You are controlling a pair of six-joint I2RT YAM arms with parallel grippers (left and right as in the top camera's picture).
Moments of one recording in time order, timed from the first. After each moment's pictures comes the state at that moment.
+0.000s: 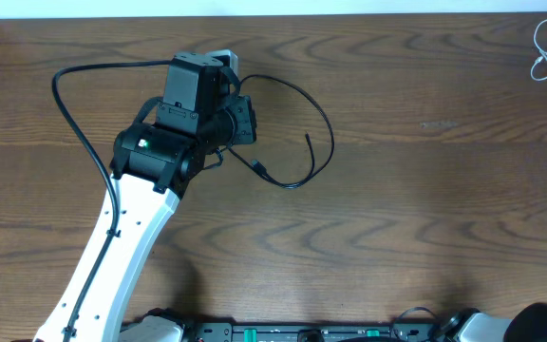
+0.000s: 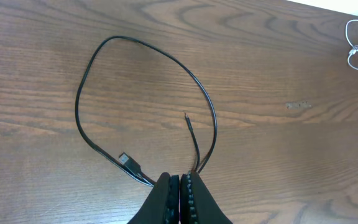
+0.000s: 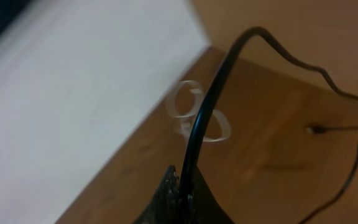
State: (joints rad) left arm -0.34 1.38 1.41 -0.84 0.12 -0.40; right arm -0.73 1.51 1.71 -0.72 -0.17 0.43
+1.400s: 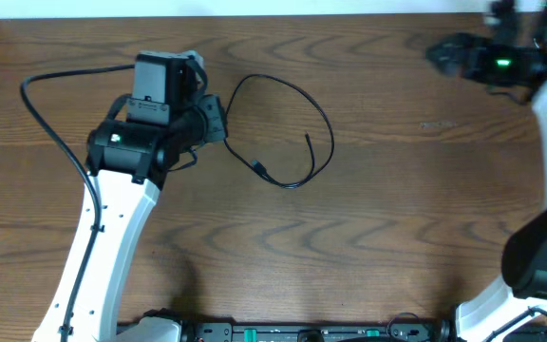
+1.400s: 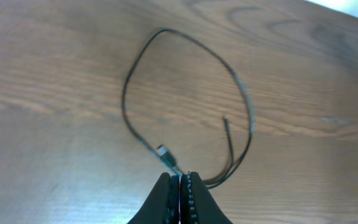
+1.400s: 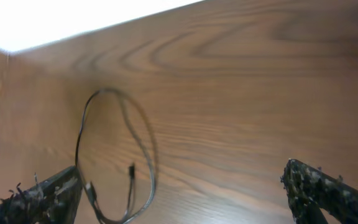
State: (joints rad) left arm -0.20 1.38 1.41 -0.92 0.12 -0.38; right arm -0.16 1.84 1.71 -0.78 -0.61 0.08
